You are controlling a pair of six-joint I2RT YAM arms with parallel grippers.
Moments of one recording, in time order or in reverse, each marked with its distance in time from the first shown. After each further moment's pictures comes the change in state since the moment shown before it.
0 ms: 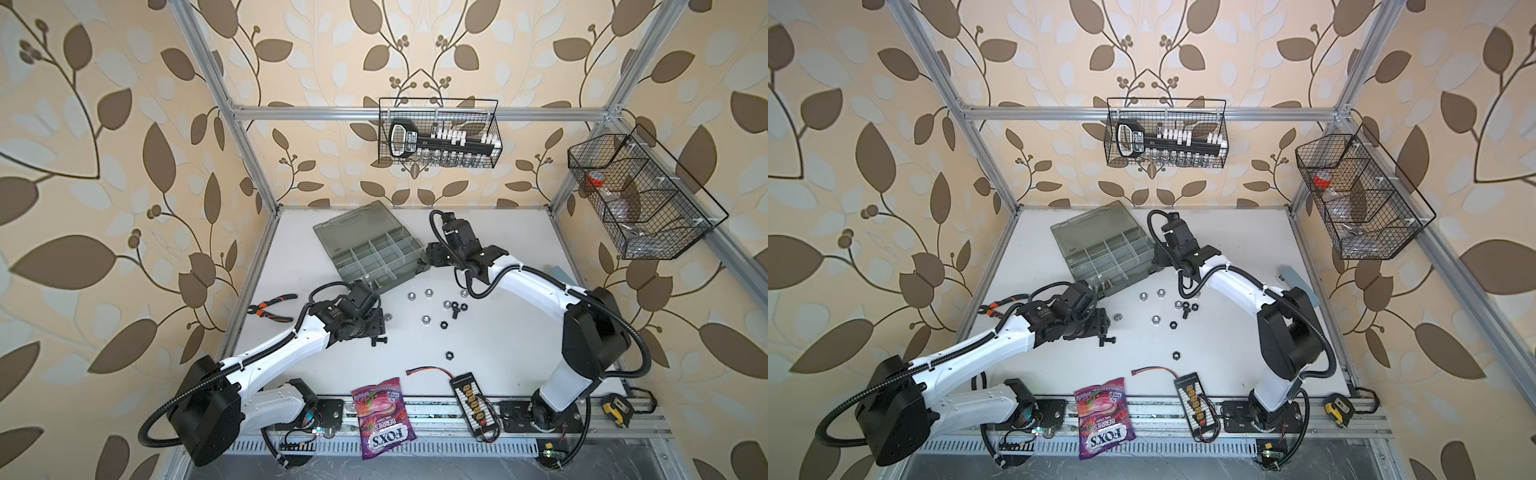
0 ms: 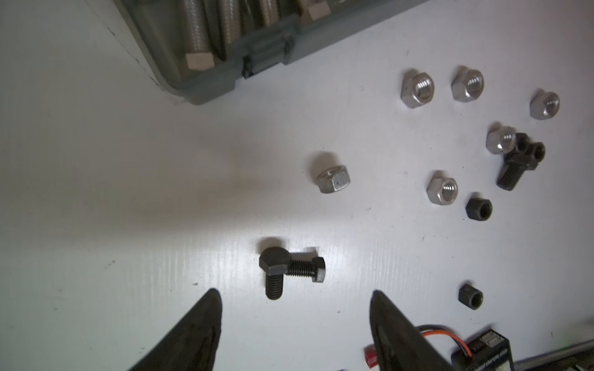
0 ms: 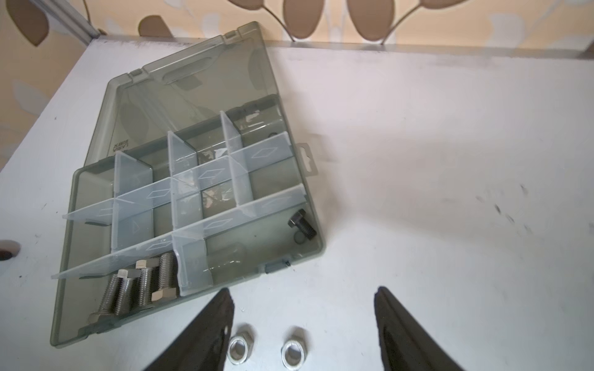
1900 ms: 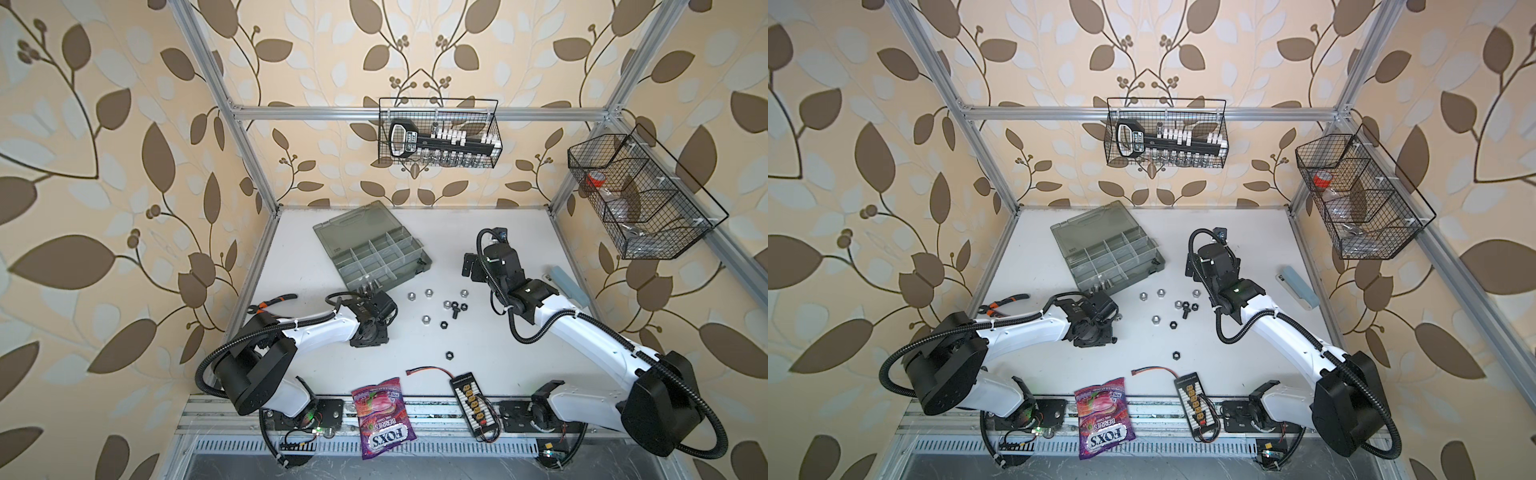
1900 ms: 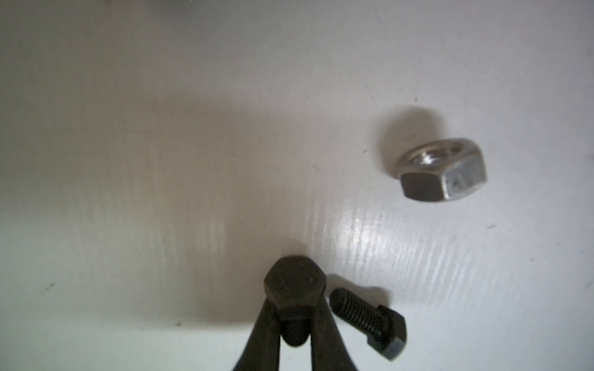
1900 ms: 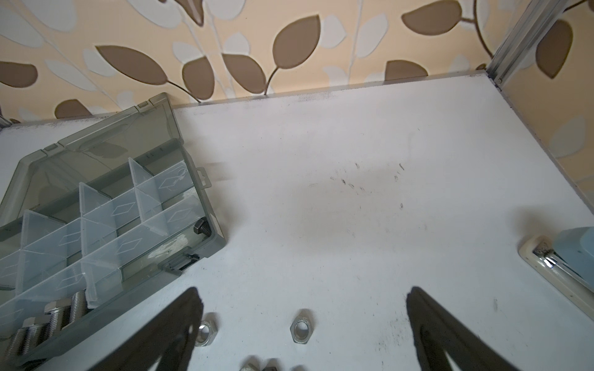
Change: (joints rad) left arm -0.050 0.291 0.005 0.053 -0.054 -0.027; right arm -0.048 -0.410 -0.356 0.073 0.250 0.032
